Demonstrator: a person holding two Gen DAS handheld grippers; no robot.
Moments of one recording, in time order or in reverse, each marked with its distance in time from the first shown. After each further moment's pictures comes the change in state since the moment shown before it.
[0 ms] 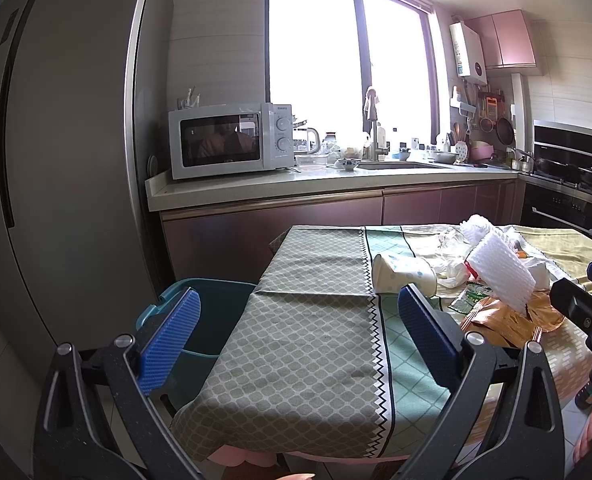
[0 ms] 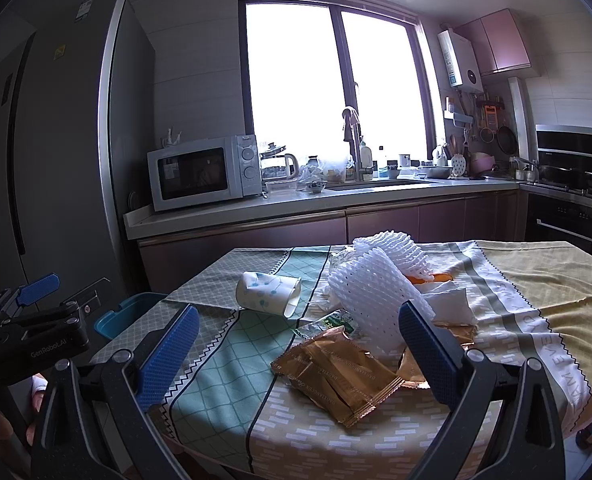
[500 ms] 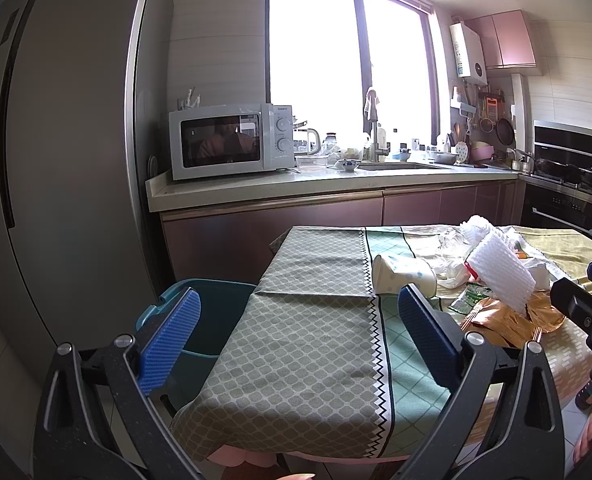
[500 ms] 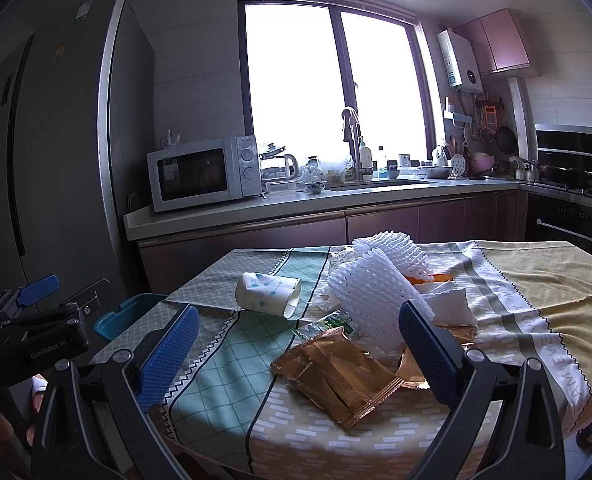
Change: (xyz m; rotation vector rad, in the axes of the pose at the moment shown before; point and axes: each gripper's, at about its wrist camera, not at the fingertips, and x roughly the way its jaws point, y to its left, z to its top) left arm 0.001 0.000 0.000 0.000 0.000 -0.001; right arm 0.000 0.000 0.000 0.001 -0.001 0.002
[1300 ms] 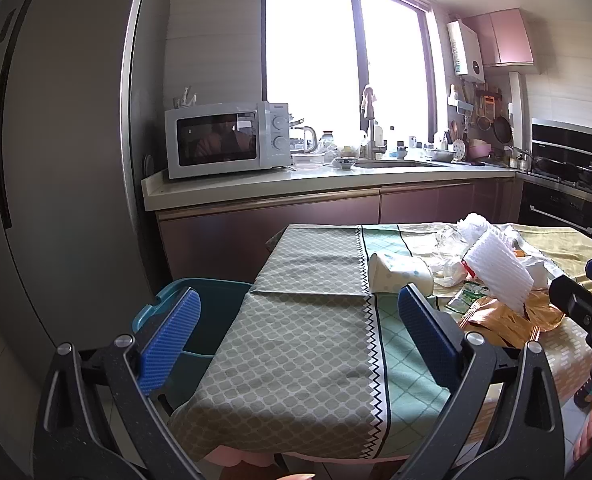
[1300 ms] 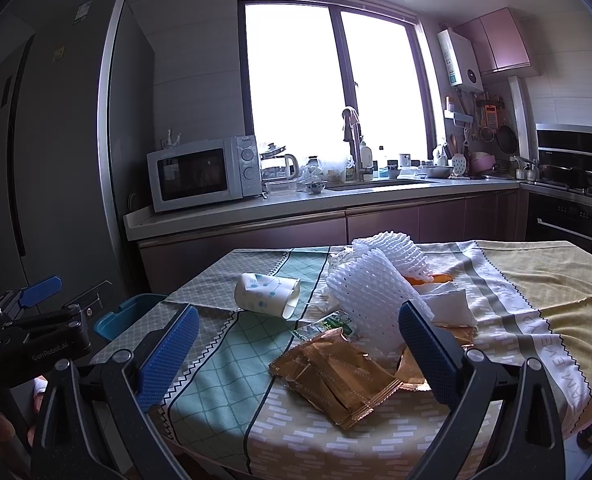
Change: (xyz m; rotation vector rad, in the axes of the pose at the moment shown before) left arm 0.001 -0.007 0.002 0.005 0.002 -0.008; right arm 0.001 -0.001 0.000 0.003 -0.001 0.002
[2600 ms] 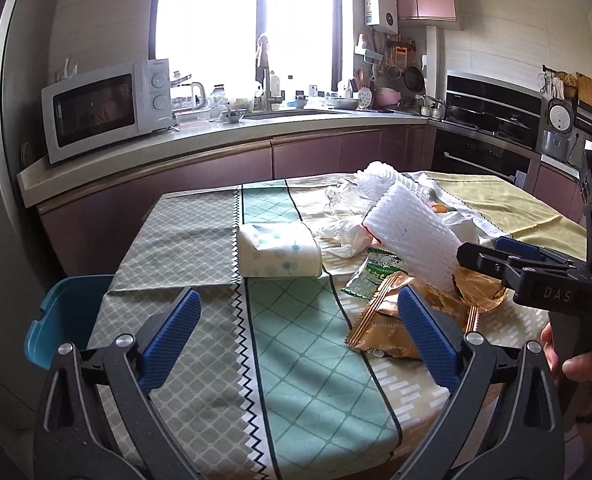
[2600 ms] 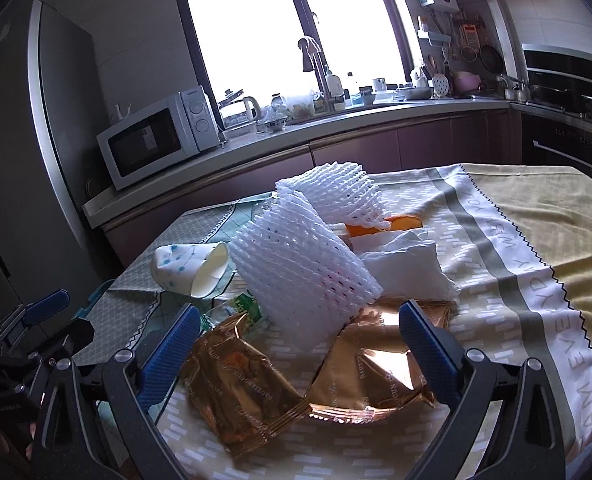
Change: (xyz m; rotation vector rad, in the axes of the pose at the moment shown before) left arm 0.083 -0.084 0.006 0.105 0.189 -0.368; right arm 0.091 -0.107 -0.002 0.180 0.267 0.012
